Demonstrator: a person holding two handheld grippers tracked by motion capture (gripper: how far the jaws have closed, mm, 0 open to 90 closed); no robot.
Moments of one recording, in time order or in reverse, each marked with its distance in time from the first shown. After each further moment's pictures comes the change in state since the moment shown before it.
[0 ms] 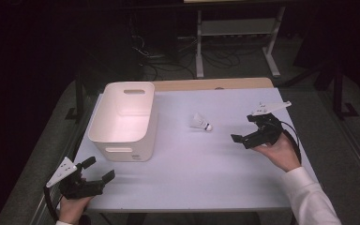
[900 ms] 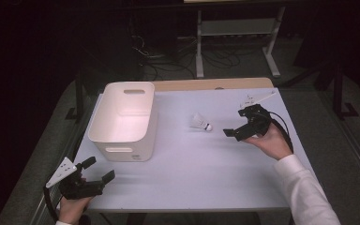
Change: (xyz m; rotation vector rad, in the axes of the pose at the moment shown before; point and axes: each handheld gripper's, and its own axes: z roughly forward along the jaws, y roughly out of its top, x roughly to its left) left arm -0.001 0.000 -0.001 -0.002 -0.004 -0.004; right arm -0.006 0.026 0.024 0.071 0.040 -0.018
